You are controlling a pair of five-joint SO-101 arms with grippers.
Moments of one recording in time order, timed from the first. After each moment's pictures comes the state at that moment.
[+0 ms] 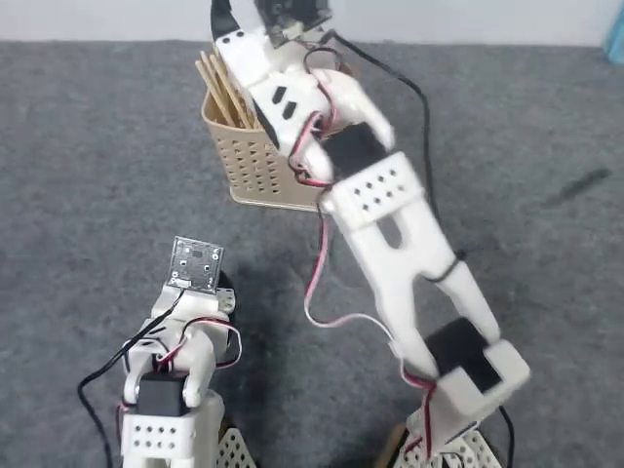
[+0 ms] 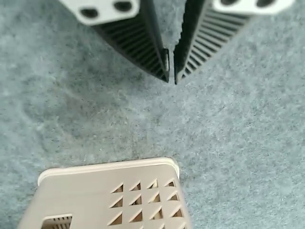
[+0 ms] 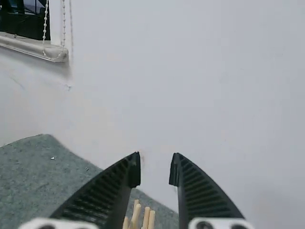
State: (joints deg) left arm -3.2 -103.3 96.7 61.3 -3.6; right arm -35.1 4.7 -25.8 29.2 4.4
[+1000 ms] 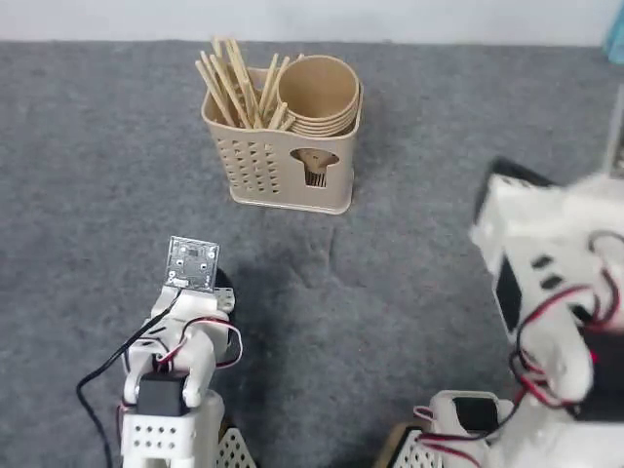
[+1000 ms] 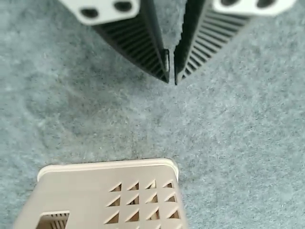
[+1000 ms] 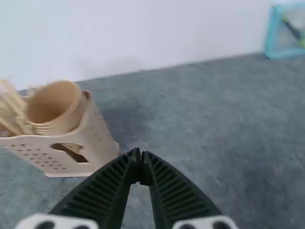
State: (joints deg) left arm -3.2 -103.3 96.7 61.3 -1.6; right arm 0.1 -45.2 -12.1 96.4 -10.9
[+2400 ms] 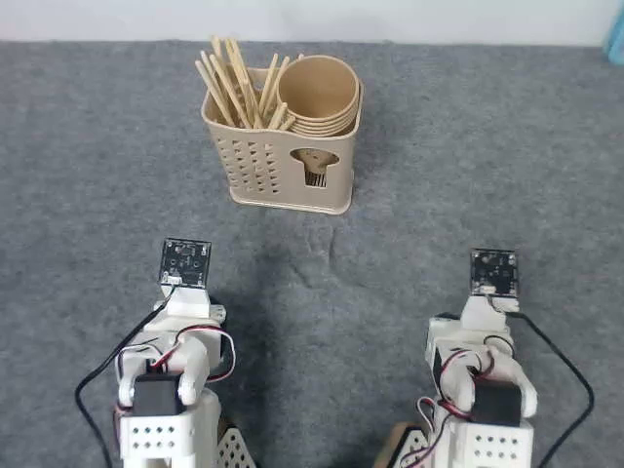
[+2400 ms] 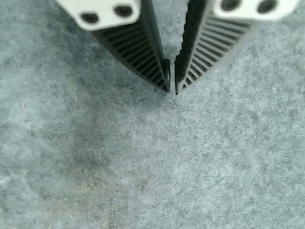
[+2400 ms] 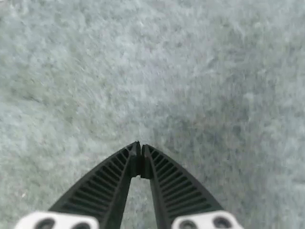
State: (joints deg) left arm -8.0 -103.3 96.7 72.2 -1.6; right arm 1.7 -103.7 91.0 78.2 -0.5
